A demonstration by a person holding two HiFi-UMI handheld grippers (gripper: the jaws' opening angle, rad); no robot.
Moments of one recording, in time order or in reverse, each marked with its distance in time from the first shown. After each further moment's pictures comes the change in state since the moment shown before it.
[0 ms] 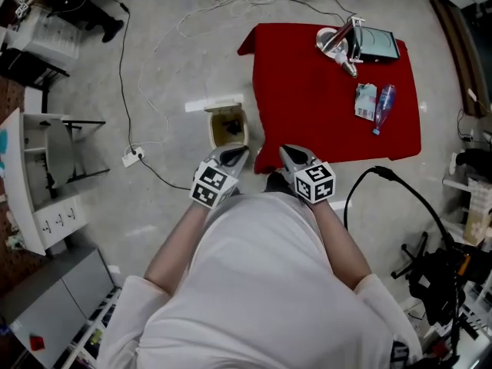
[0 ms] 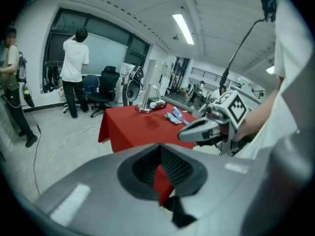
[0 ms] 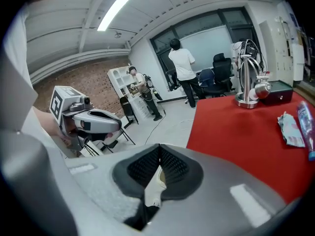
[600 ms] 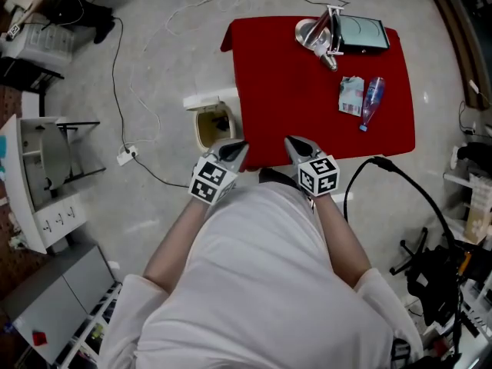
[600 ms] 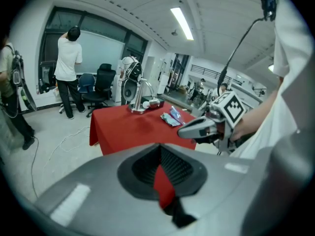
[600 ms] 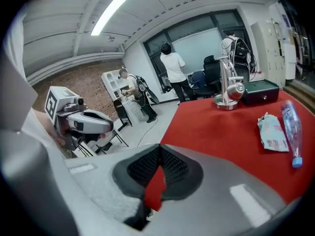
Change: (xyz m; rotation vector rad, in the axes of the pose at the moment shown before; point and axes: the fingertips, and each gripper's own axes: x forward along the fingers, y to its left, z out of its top) left arm 0.079 -0.041 0.036 0.006 0.033 -0.005; right arm -0.045 -0.103 -0.003 0.031 -0.020 -0.047
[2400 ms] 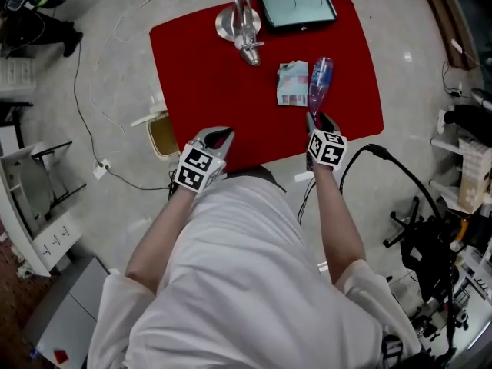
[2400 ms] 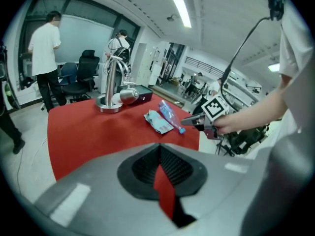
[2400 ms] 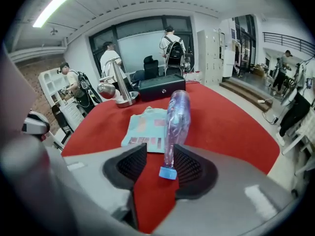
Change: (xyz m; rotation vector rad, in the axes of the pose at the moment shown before) left arm 0.194 -0.063 0.058 0.006 0.109 -0.108; right arm -0.121 -0.339 -0.055 0.262 0.041 -0.574
